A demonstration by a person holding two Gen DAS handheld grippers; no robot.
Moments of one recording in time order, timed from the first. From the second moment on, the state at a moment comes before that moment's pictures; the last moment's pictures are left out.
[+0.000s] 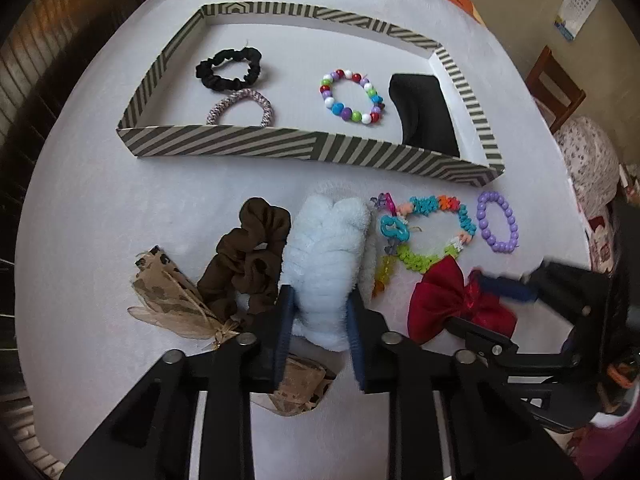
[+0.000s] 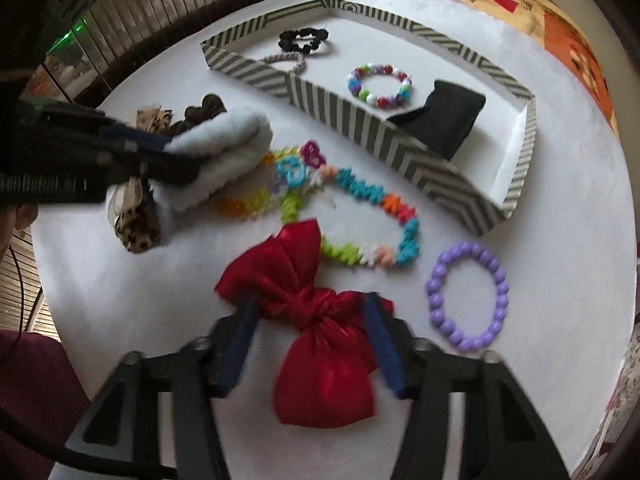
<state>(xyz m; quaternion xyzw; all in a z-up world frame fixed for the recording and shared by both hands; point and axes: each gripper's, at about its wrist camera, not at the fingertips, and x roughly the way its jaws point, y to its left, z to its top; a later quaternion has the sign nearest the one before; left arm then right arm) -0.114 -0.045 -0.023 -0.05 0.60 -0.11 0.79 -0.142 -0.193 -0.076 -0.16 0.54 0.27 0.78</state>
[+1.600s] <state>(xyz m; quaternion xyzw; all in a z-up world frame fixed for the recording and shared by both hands) 0.081 -0.051 0.022 -0.01 0.54 -0.05 0.84 0.069 -0.245 -0.012 0.11 0.49 0.17 0.85</state>
